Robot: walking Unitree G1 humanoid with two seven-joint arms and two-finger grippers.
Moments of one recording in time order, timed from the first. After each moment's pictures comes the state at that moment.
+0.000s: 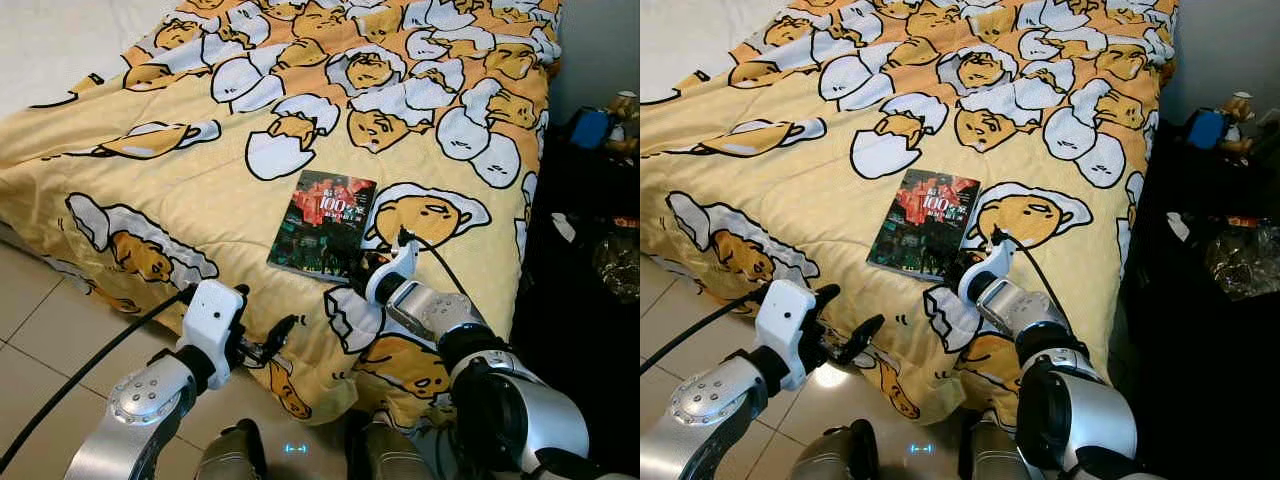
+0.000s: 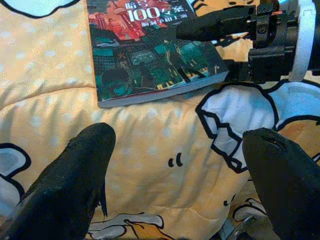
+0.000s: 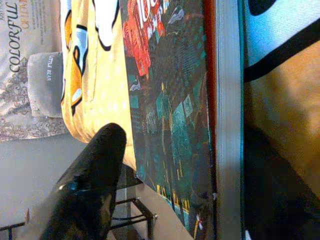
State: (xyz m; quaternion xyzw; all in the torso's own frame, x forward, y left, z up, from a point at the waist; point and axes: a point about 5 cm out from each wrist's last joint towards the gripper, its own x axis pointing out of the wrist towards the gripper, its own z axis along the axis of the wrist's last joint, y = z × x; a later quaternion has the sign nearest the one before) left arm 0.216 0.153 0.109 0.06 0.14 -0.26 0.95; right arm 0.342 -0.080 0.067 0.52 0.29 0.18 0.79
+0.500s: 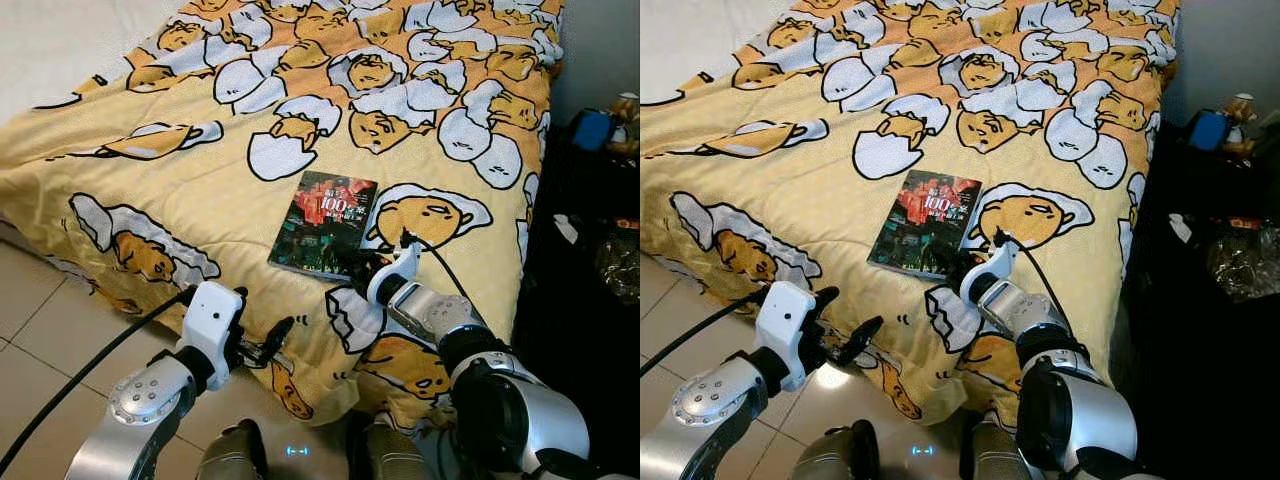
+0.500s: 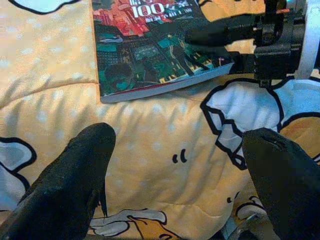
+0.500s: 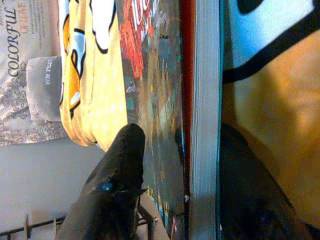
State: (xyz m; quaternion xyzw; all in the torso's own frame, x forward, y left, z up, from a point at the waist) left arm 0.218 0.155 0.107 0.06 0.14 -0.26 0.95; right arm 0.341 -0.082 0.063 0.52 0.29 0.17 0.79
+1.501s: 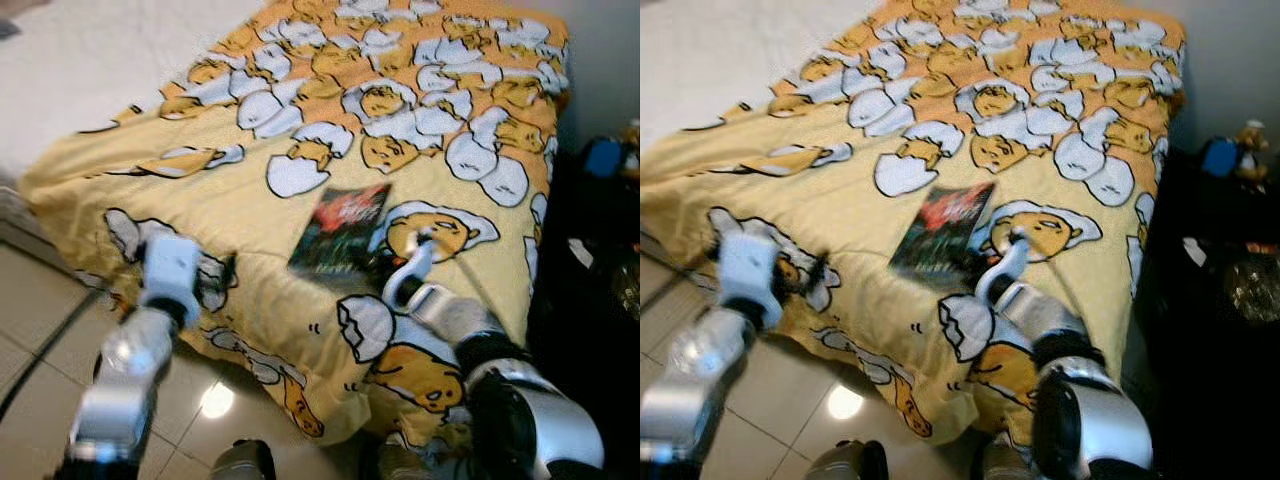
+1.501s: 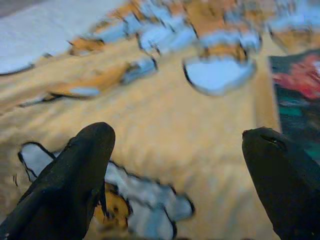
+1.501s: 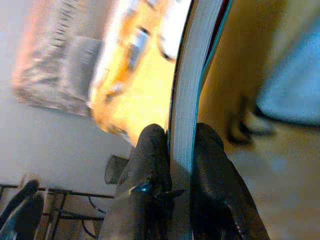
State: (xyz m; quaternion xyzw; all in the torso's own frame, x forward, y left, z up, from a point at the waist) left arm 0.277 0.202 0.128 0.08 0.05 -0.05 0.99; right arm 0.342 -0.112 0.073 0.45 0.21 0.25 0.83
